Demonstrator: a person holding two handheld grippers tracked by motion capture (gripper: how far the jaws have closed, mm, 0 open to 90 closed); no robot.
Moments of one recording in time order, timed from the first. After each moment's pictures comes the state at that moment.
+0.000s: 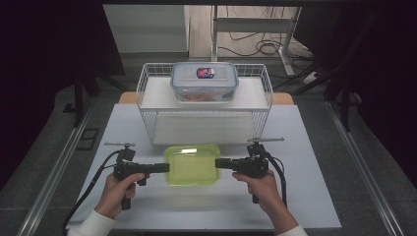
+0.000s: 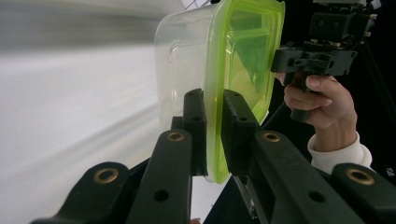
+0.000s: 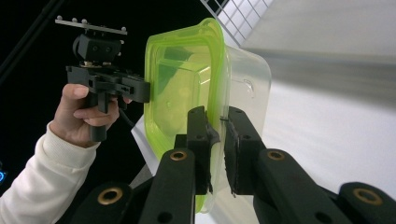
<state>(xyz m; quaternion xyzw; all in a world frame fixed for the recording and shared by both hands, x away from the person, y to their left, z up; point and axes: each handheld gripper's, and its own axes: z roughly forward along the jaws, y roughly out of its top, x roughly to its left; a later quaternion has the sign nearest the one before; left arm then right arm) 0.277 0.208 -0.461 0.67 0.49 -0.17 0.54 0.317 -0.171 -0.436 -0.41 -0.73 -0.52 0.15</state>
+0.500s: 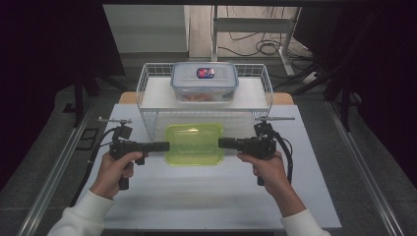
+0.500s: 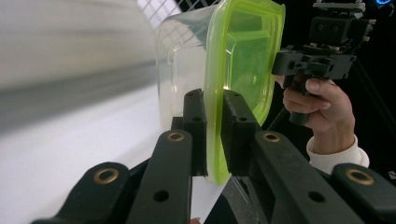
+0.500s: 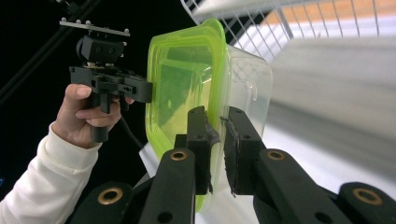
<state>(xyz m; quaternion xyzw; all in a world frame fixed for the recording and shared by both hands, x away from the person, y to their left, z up) 0.300 0.208 -0.392 0.67 0.47 -0.14 0.56 0.335 -0.173 -0.371 -0.39 -0.73 -0.55 0.11</state>
